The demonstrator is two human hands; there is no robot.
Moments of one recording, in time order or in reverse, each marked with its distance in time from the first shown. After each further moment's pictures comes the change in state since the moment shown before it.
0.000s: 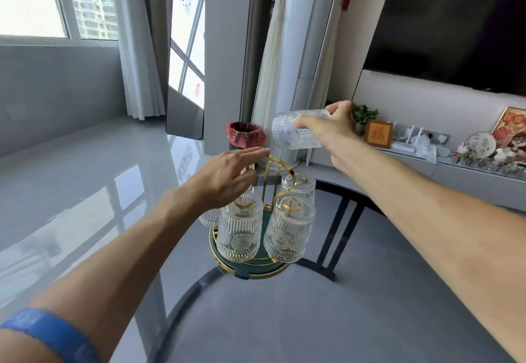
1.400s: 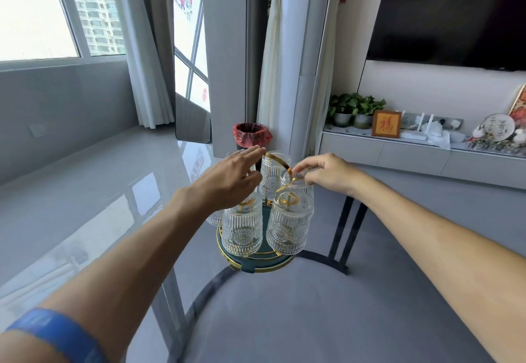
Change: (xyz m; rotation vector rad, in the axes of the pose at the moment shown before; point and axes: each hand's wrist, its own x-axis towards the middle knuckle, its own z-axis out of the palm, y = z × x) left_hand 0.002 0.025 -0.003 0.048 -0.132 -0.144; right_hand -0.023 0.066 -0.031 -0.352 -0.666 -0.146
